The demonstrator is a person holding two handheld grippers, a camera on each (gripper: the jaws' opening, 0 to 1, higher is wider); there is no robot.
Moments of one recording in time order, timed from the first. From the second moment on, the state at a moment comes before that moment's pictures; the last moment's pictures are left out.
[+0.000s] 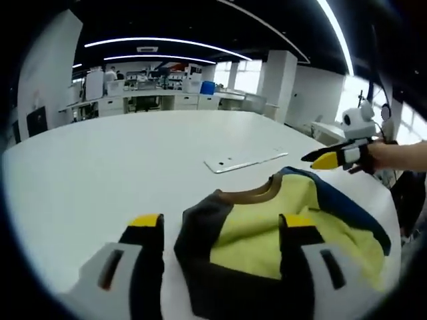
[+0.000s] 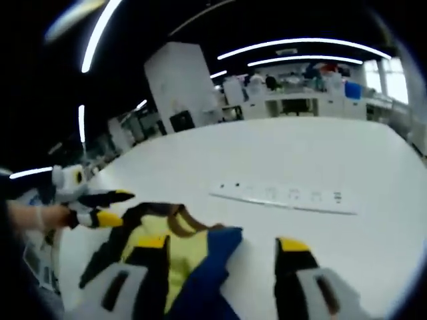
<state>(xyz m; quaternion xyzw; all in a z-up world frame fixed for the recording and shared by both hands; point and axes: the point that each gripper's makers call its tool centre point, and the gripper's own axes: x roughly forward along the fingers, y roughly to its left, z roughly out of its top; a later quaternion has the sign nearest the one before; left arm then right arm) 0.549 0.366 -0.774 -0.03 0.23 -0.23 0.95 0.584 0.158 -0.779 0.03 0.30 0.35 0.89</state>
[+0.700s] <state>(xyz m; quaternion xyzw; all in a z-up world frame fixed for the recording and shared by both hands) 0.468 0.363 -0.727 -0.04 0.19 -0.27 0.94 0.474 0.118 -0.747 0.01 0.29 0.35 0.89</state>
